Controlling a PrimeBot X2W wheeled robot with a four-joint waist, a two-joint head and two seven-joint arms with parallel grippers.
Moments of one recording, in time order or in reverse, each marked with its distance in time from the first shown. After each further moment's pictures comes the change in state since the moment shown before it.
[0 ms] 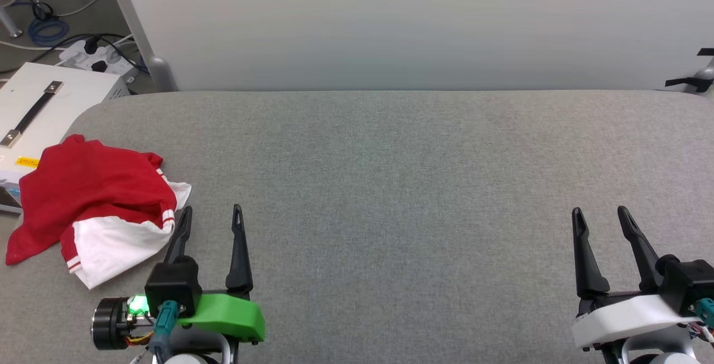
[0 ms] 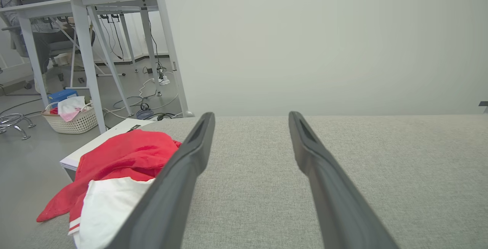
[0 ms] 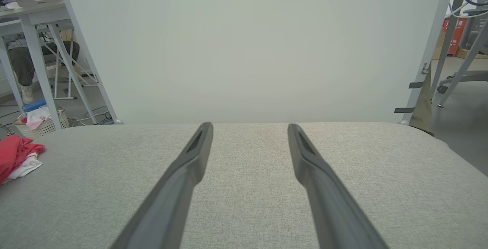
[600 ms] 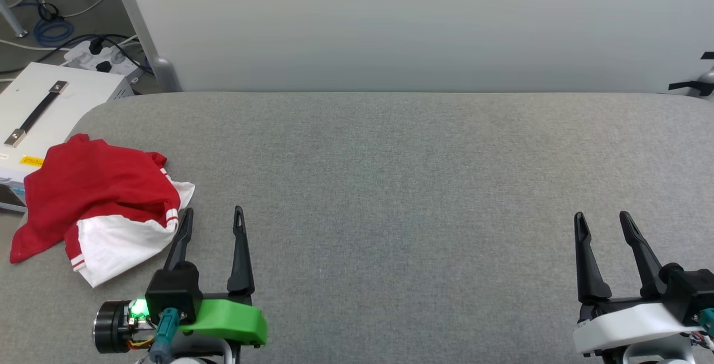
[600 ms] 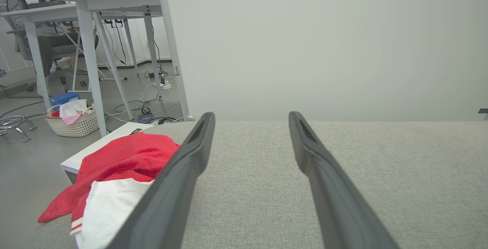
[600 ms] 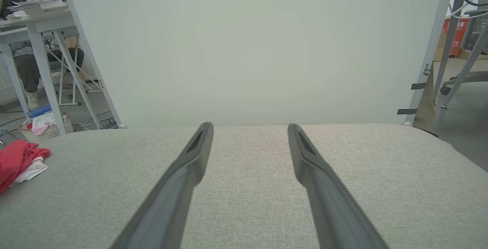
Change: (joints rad) left arm 0.010 0.000 -0.009 0.000 -0.008 0.007 -0.036; right arm 0.018 0.000 0.001 0.003 0.015 0.000 -0.035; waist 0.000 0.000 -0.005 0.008
